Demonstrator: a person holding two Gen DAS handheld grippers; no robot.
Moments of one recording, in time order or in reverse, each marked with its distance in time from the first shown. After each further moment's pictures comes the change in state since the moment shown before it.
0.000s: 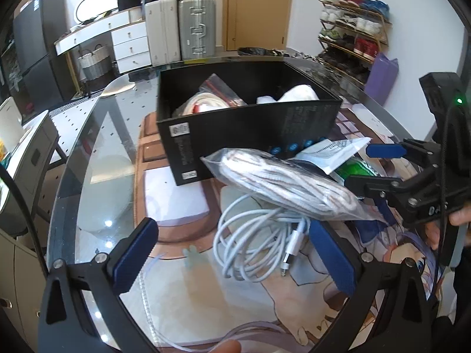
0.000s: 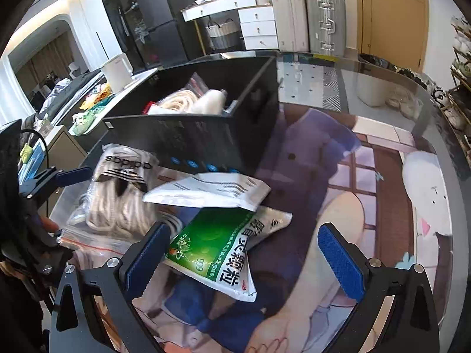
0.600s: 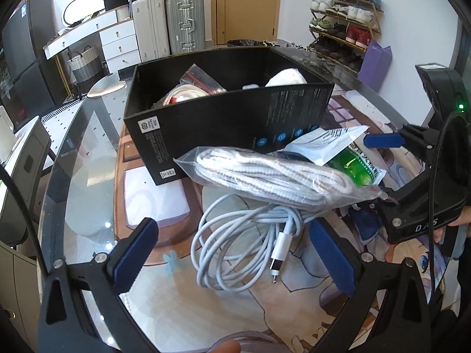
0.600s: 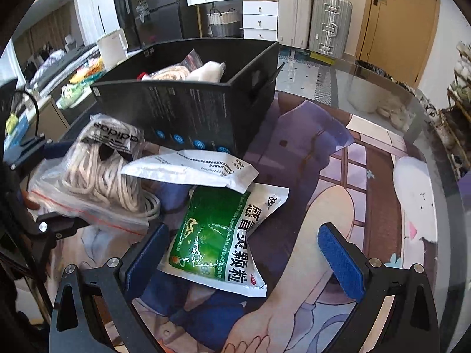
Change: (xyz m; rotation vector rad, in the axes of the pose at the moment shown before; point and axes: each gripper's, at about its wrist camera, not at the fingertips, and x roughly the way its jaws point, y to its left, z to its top) left arm 0.013 -0.005 0.002 0.043 0.039 -0.014; right arm 0.015 0.010 -0.008 -0.118 0.043 -0.114
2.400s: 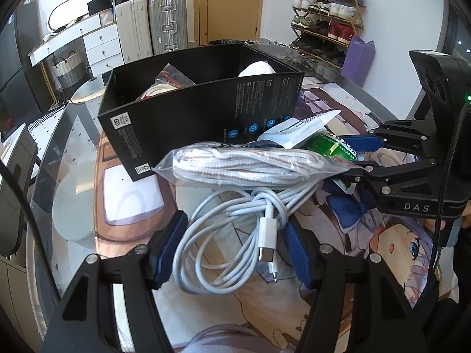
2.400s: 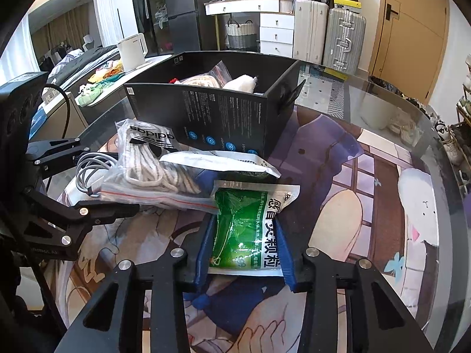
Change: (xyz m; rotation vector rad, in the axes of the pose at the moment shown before) left arm -0.005 -0.013 -0.007 0.049 -0.010 -0.072; right arm -0.022 0.011 -0.014 -0.041 -0.076 0.065
